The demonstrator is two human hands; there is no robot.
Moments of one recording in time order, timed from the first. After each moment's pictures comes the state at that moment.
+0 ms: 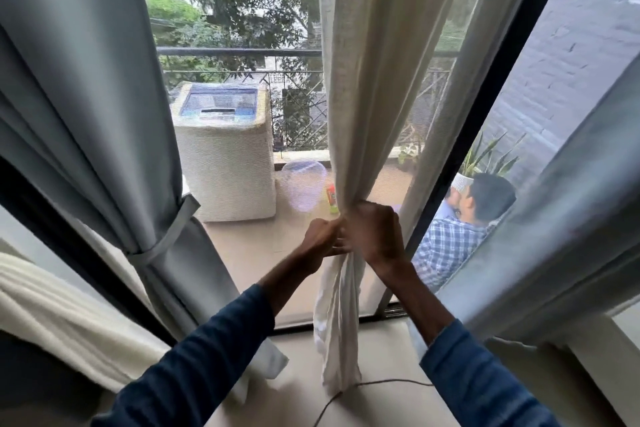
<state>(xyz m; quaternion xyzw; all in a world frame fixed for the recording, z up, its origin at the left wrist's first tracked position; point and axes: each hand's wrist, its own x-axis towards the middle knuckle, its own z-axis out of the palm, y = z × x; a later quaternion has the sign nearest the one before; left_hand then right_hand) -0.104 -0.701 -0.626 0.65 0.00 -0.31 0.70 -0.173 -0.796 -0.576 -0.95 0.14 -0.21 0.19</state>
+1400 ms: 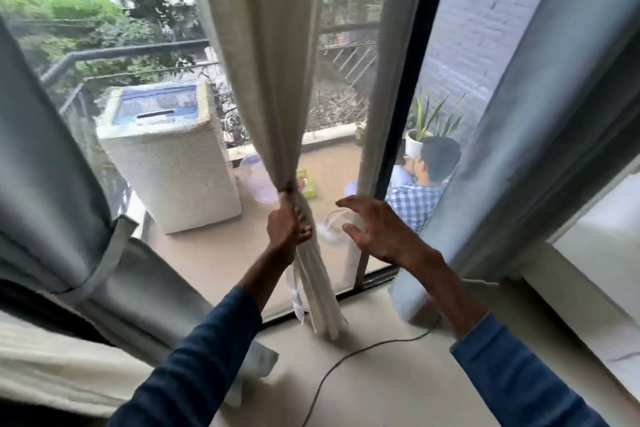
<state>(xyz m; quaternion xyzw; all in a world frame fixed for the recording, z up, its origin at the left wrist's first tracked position) -0.111 -0.741 -0.640 0.66 0.10 -0.21 0.72 -0.253 -0.873 -0.570 -0.95 0.04 -0.12 0.27</state>
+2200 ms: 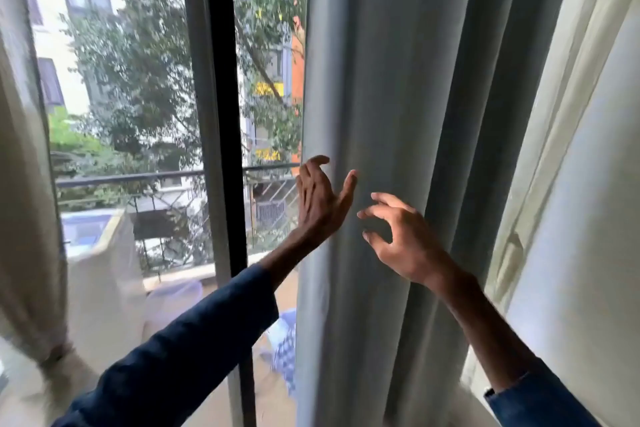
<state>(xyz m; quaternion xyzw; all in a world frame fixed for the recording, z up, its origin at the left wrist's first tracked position) -0.288 -1.191 -0.374 0.71 -0.37 0.23 0.55 -0.448 -1.267 -0.375 -0.93 0.10 -0.32 0.15</state>
